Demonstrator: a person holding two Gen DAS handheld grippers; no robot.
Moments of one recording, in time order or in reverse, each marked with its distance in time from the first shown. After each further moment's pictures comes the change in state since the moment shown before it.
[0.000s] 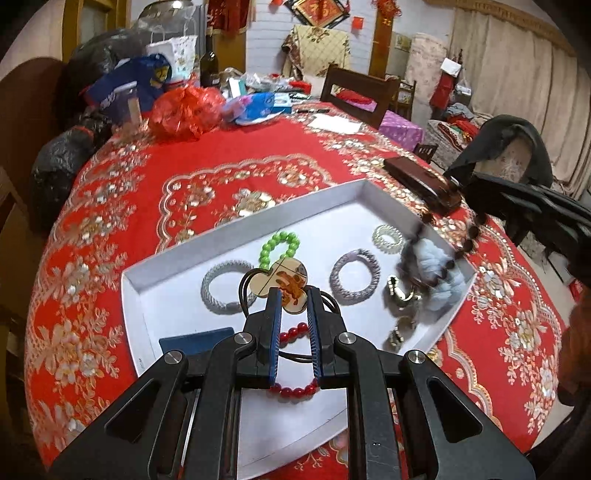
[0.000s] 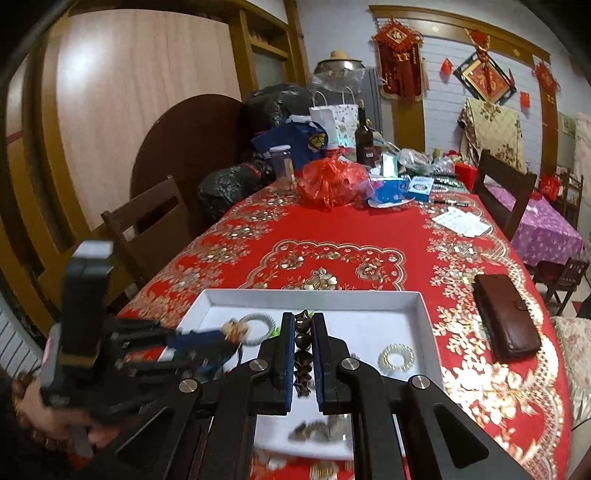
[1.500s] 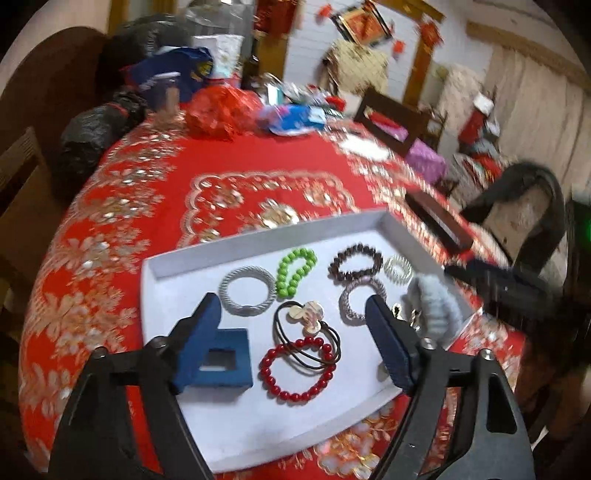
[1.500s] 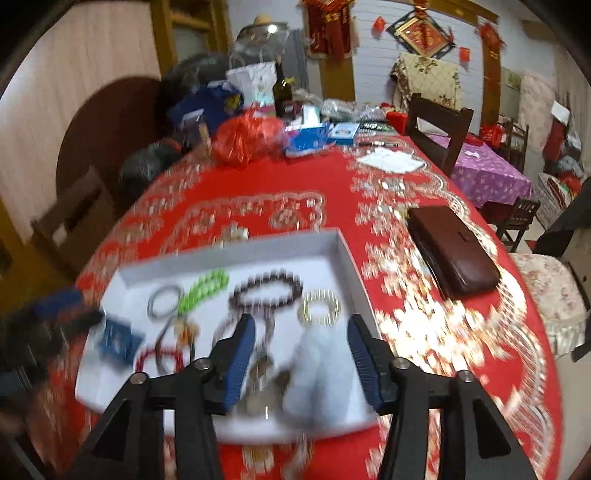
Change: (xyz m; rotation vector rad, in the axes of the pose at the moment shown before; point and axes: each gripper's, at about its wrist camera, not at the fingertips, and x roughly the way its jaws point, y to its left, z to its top) left arm -0.032 0.017 0.007 -0.181 -0.057 0.040; right arm -0.007 -0.042 -0.036 0.108 0.157 -0.239
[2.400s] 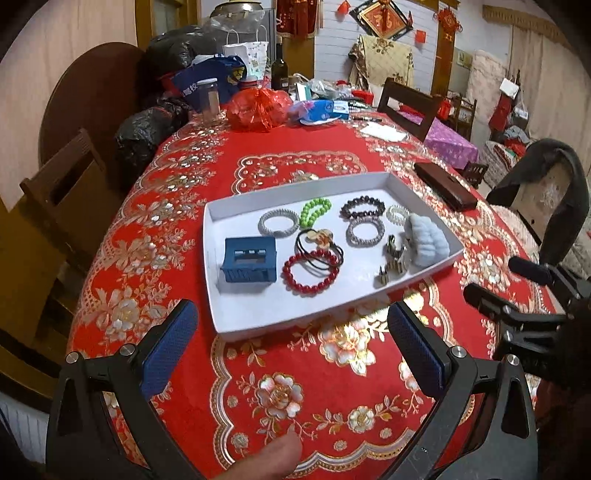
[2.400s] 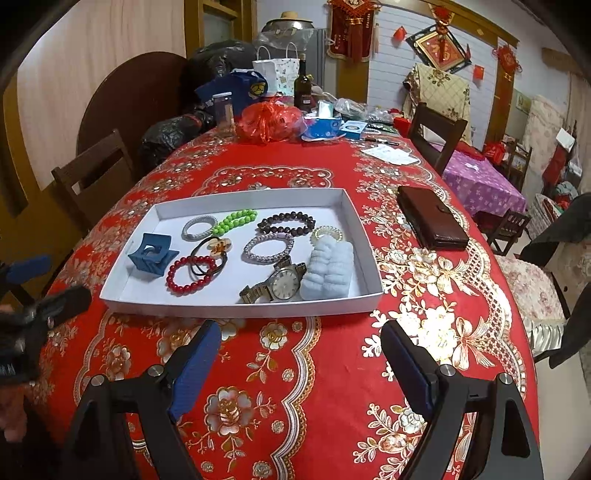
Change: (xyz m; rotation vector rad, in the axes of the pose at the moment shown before) left arm -0.082 -0.047 -0.079 0.055 0.023 0.209; right arm -0.065 0.022 -0.070 -0.082 0.003 -0.035
